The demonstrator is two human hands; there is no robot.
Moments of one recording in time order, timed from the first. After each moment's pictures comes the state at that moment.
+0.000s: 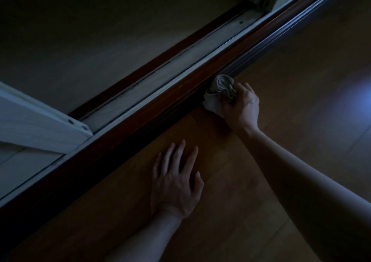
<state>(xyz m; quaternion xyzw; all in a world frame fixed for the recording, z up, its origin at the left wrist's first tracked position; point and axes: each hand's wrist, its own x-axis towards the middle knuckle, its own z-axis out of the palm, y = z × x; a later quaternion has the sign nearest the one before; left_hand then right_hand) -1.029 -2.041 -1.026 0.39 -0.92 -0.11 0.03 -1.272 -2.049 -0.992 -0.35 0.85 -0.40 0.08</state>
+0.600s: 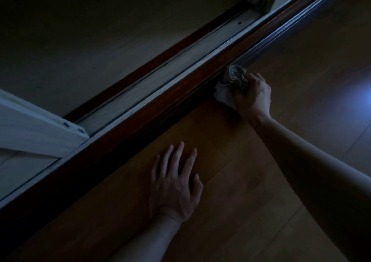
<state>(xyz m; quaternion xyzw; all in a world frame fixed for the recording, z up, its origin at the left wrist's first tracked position) -1.030 -2.041 -1.027 0.38 -0.92 -0.11 0.02 -1.319 -2.051 -0.995 -0.34 0.85 -0.39 0.06</state>
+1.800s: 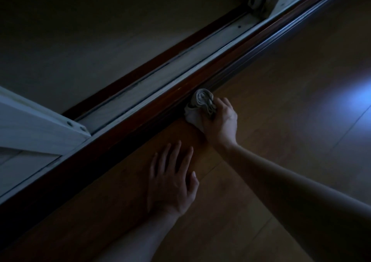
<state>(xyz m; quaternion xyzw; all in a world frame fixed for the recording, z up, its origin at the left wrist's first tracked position) -1.029 -2.041 -1.022 0.38 -0.92 -0.11 0.02 -1.226 -2.052 -0.988 -0.34 0.84 -0.41 0.11</state>
